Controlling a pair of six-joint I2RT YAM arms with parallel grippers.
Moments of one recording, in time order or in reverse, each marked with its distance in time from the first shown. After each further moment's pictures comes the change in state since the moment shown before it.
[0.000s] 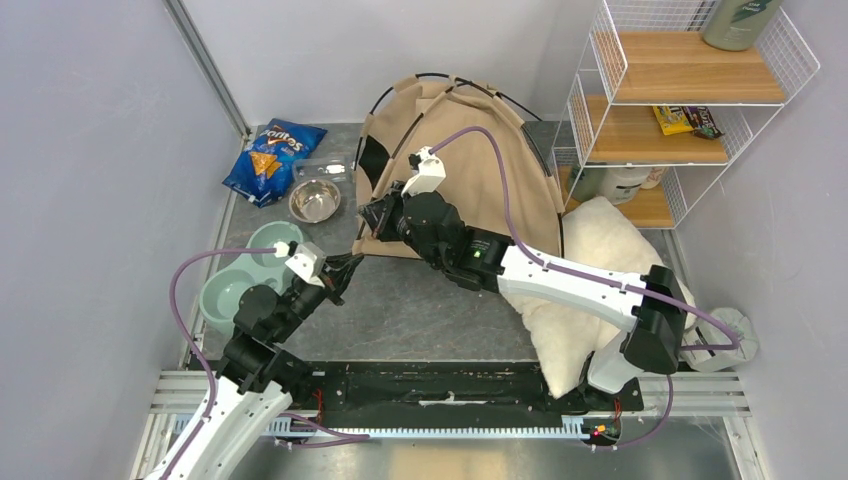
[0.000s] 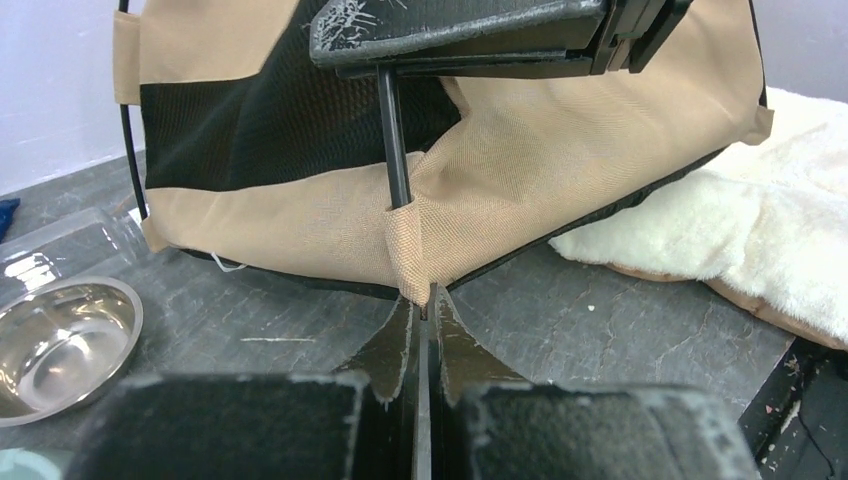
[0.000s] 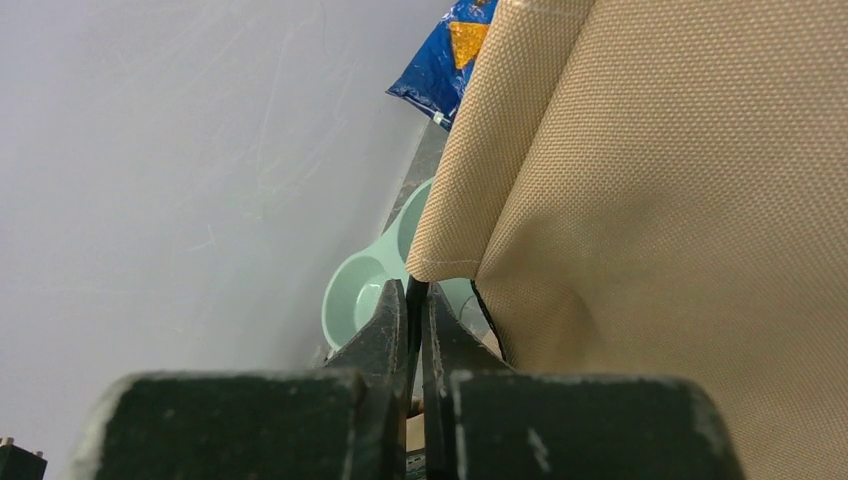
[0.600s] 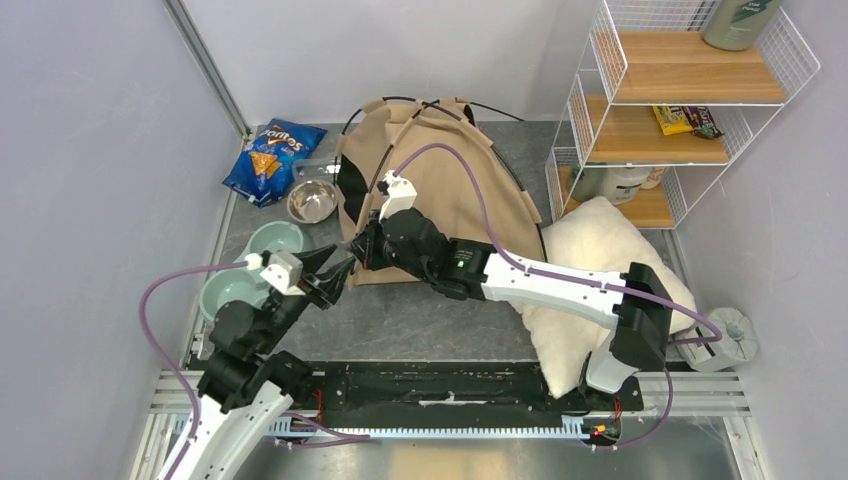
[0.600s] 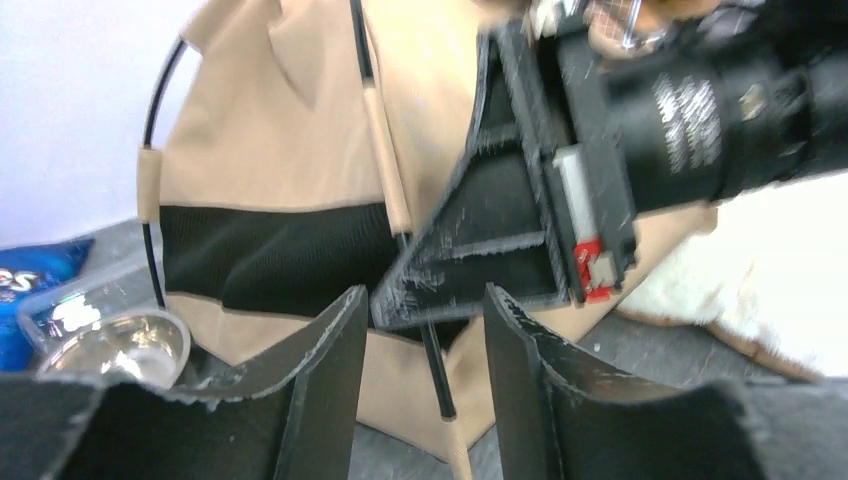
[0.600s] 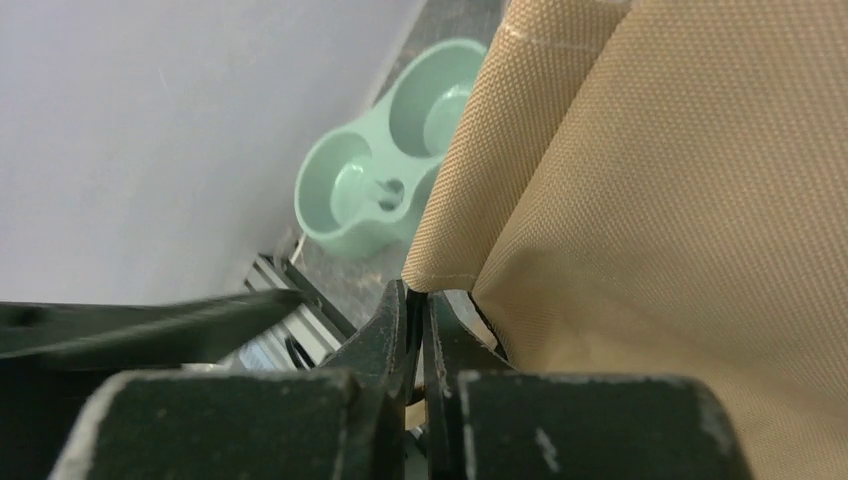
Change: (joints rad) left arm 0.000 -0.085 0.072 -0.101 -0.049 0.009; right arm 0.042 0.058 0.001 -0.071 -0.145 -0.063
